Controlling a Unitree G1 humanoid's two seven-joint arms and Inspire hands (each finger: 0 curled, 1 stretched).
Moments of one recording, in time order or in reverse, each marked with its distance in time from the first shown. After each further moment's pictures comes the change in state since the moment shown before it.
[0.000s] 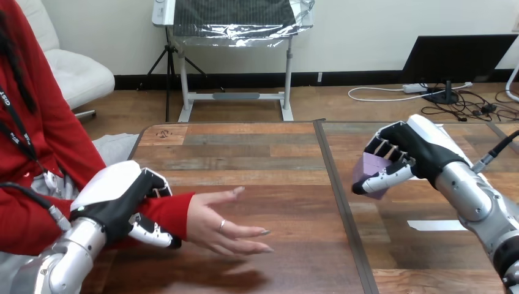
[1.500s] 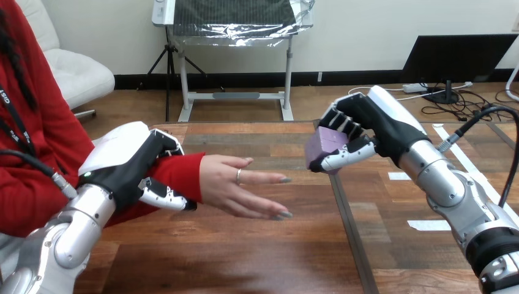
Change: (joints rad) left arm -0.078 -0.022 0.028 -0.092 -0.031 0.017 -0.022; right arm 0.018 0.077 -0.022 -0.201 0.075 -0.065 0.057
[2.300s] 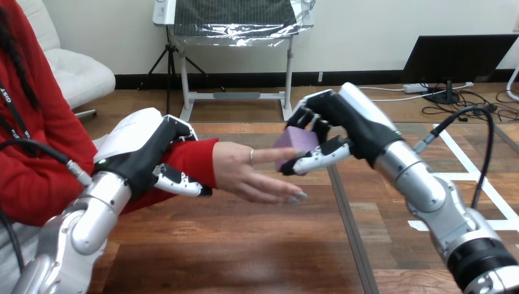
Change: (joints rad) left arm -0.065 -0.064 -0.009 0.017 0.002 0.015 0.000; right arm 0.081 0.060 0.000 -0.206 0.037 0.000 0.057
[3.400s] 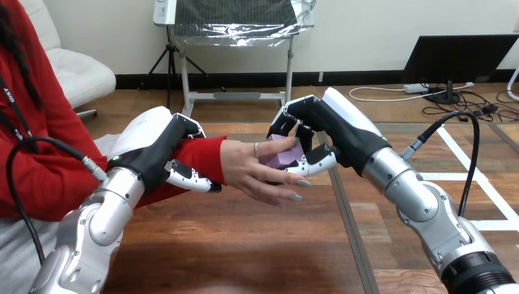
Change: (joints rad) left arm -0.063 -0.074 -0.005 0.088 0.026 0.024 0.001; right arm 0.084 0.023 0.001 -0.174 0.000 0.036 0.047
